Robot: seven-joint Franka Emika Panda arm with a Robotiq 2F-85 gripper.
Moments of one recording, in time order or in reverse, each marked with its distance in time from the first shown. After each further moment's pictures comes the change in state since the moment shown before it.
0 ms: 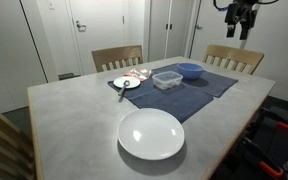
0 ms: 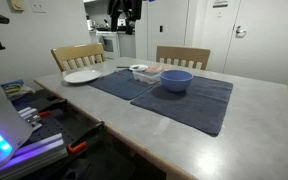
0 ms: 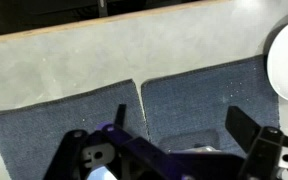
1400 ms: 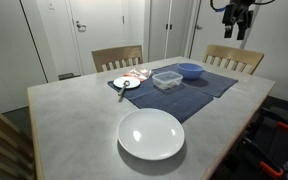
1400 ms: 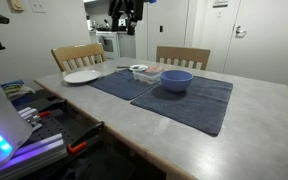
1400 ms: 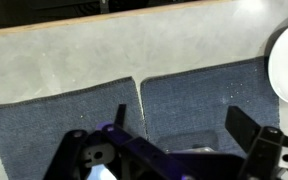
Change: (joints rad) arm 0.001 0.036 0.017 0.027 -0.001 -0.002 -0.015
